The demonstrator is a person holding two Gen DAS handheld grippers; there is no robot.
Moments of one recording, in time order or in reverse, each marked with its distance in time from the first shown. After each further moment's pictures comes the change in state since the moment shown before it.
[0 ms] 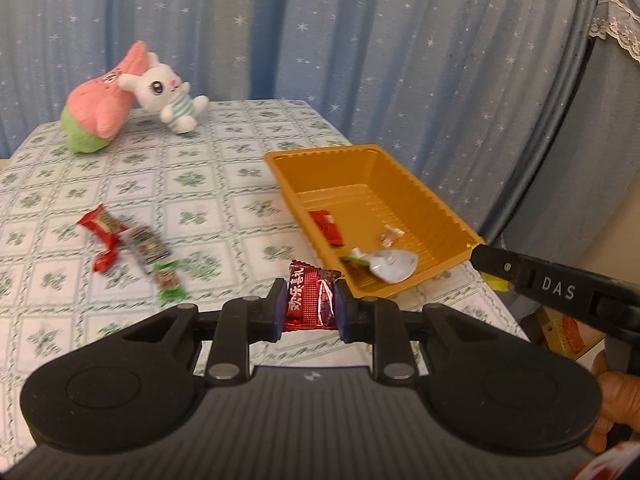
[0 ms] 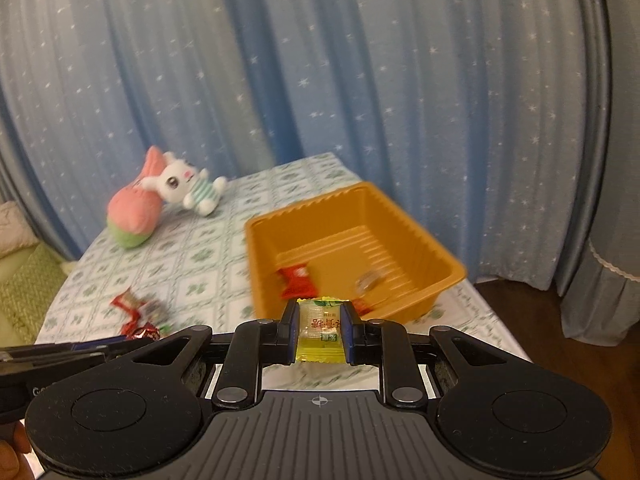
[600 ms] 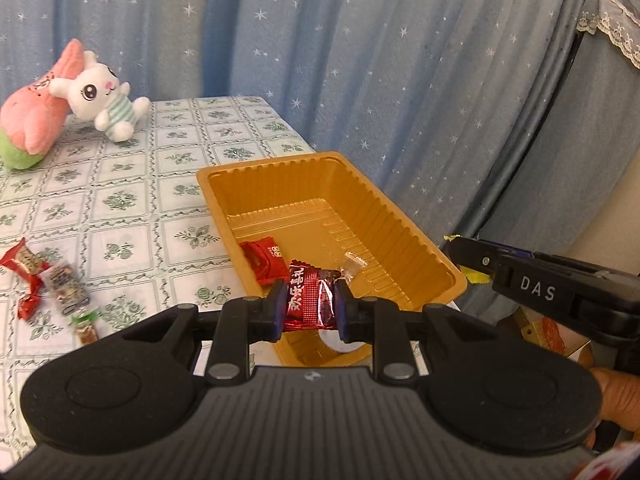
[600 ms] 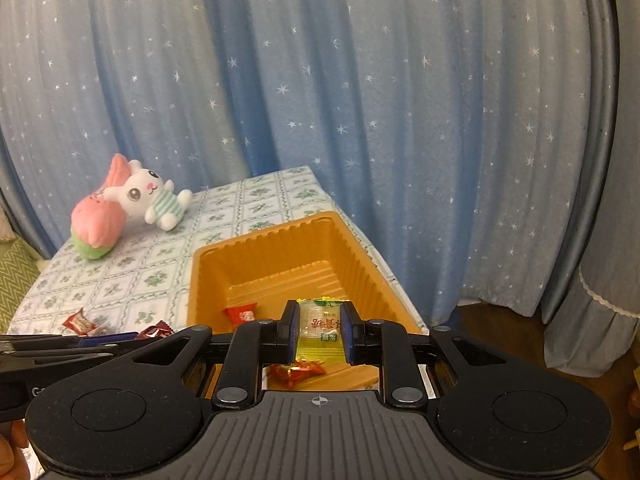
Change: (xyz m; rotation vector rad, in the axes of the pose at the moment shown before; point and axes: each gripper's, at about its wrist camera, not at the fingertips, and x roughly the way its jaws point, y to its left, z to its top) left arm 0.076 -0.030 0.039 0.018 0.032 -0.089; right arm 0.055 -0.038 0.041 -0.060 0.001 -0.034
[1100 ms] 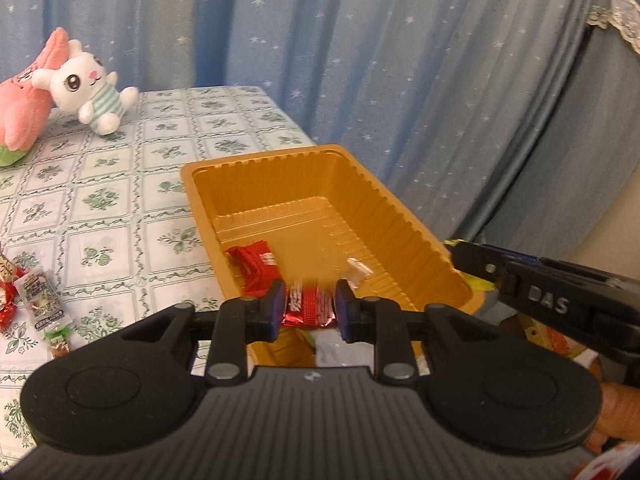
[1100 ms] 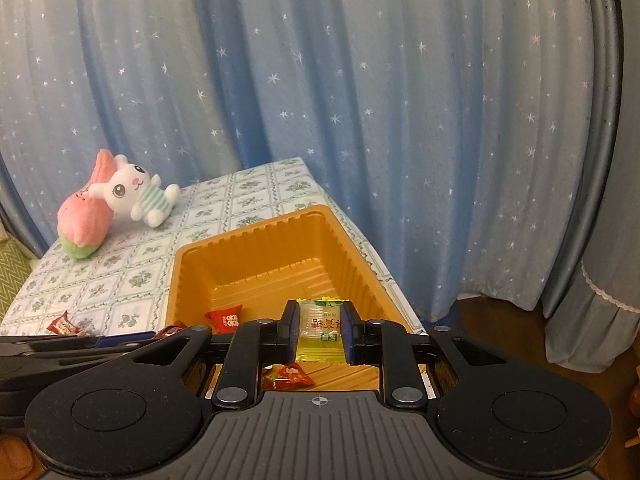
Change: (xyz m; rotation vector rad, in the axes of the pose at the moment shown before) left arm 0.040 0.000 0.008 -0.012 0.024 0.014; right arm 0.026 -0.013 0.006 0.016 0.025 -0.002
